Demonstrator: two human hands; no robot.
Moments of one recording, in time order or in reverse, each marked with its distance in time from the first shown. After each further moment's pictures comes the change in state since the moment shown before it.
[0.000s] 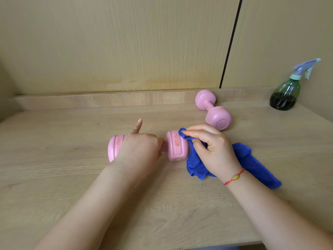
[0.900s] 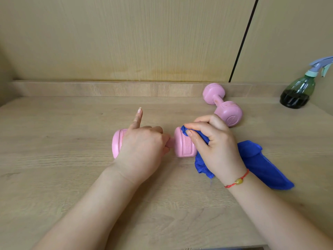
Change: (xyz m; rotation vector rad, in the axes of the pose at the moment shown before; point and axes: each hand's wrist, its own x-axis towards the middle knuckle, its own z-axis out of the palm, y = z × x) left_hand -0.008 -0.007 0.019 -0.117 0.364 0.037; right_hand 0.006 -0.020 0.015 -0.085 0.020 -0.020
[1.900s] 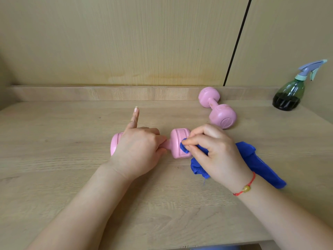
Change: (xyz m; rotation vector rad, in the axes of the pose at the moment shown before) left_hand 0.002 -0.009 -0.003 -0.018 -0.079 0.038; right_hand -0.008 -0.009 -0.020 -0.080 -0.122 -0.096
